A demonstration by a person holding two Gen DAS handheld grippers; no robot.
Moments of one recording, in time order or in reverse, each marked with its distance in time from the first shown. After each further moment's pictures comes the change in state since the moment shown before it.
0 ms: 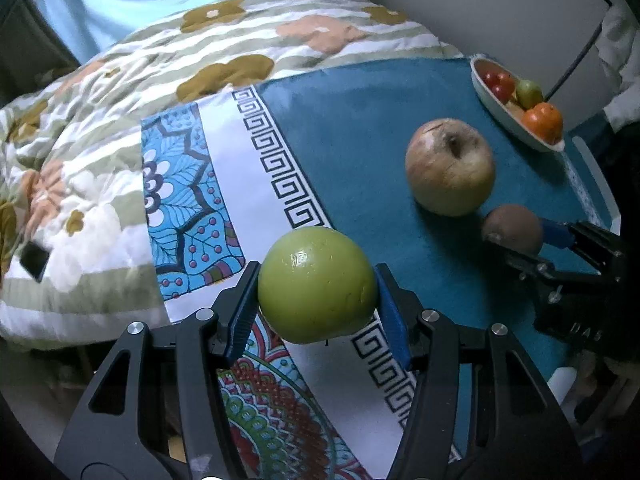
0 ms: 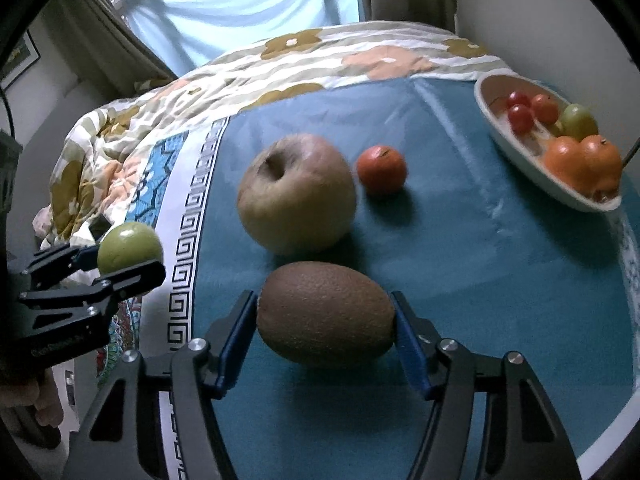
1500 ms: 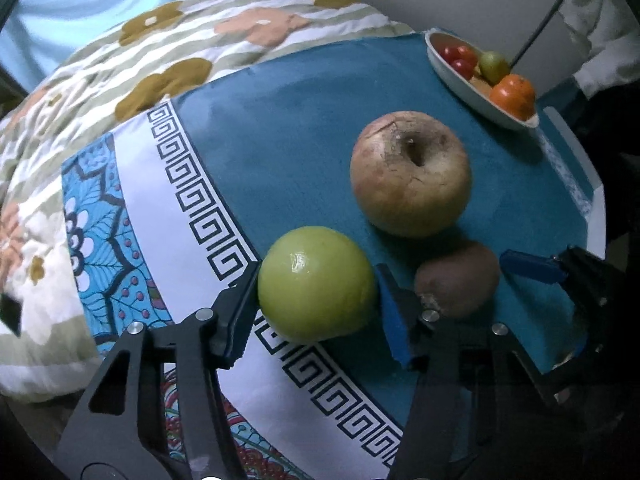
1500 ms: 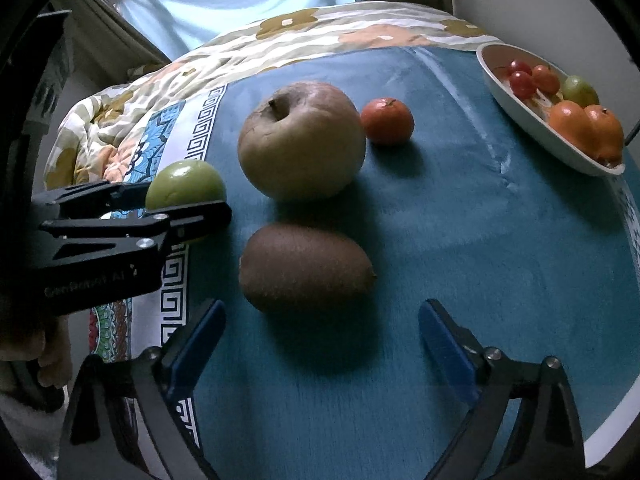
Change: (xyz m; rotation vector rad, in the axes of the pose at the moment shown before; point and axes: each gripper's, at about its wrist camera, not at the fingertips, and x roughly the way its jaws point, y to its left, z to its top) left arm 0.041 -0.025 0.024 0.158 0.041 -0.126; right arm 0.016 0.010 -0.021 0.010 0.082 -0.011
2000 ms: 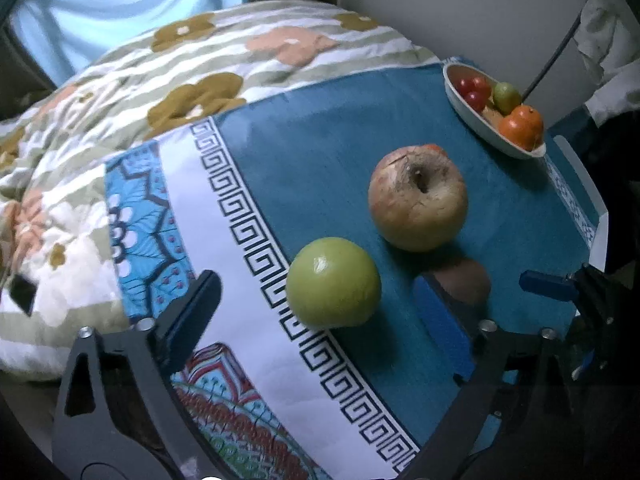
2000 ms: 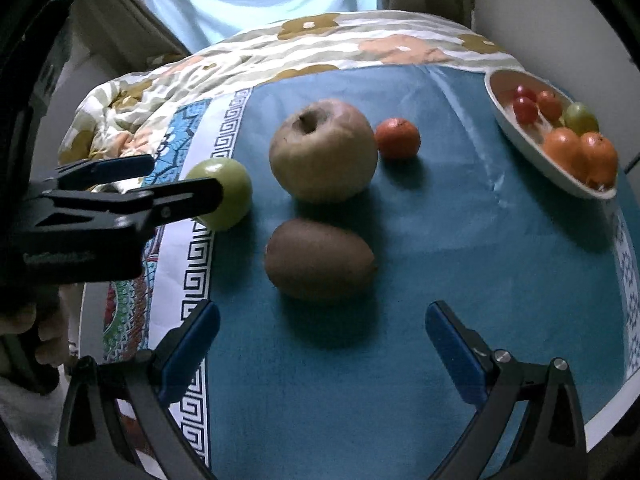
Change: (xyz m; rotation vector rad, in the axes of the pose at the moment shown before) left arm -0.026 0.009 -0.002 -0.077 -0.060 0.051; right arm -0.018 0.002 -0.005 -0.060 0.001 0.007
